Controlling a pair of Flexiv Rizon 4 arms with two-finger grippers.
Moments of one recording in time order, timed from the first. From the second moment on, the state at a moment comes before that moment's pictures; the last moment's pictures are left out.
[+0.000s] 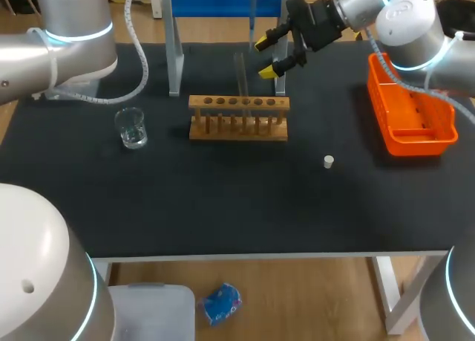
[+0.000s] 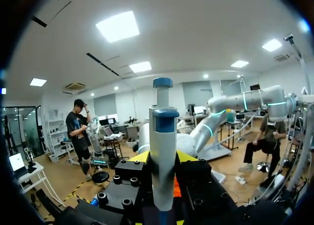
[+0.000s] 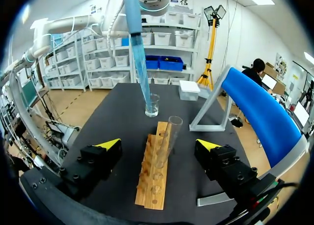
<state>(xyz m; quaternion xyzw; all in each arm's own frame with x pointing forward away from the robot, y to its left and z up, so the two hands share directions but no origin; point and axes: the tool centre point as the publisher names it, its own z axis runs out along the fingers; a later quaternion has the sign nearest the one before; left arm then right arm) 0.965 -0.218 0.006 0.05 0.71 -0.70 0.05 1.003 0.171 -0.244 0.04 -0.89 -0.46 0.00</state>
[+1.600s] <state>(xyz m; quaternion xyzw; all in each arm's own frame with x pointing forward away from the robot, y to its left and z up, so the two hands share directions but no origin) 0.994 -0.197 -0.016 0.01 0.72 -0.69 0.07 1.003 0.171 -0.245 0.04 -0.89 -0.46 0.00</state>
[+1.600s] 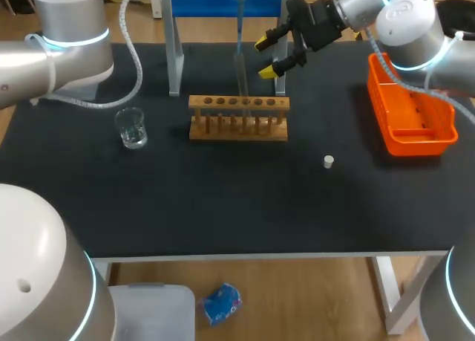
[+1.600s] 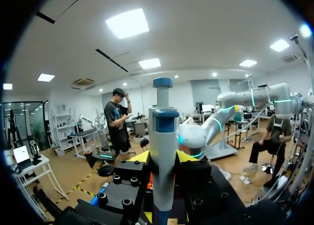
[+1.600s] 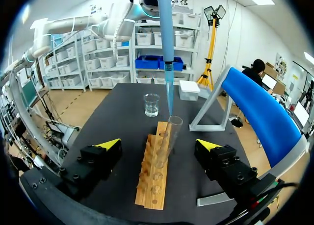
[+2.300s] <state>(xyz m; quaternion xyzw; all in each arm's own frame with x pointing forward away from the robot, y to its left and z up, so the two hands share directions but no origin) 0.996 -0.196 -0.032 -0.02 0.71 -0.70 0.05 1.003 0.171 -0.245 0.04 -0.89 -0.46 0.00</state>
